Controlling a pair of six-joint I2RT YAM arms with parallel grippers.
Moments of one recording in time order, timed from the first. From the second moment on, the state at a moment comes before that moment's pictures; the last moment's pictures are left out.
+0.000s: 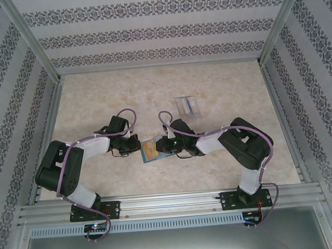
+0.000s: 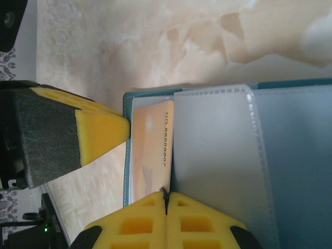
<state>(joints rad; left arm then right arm) -0.33 1.58 0.70 -0.26 0.41 -0.57 0.76 1.82 0.72 0.40 -0.45 0.91</state>
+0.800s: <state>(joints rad) -0.33 1.57 0.70 -0.26 0.40 -0.58 0.83 1.78 0.74 0.32 -0.32 0.98</state>
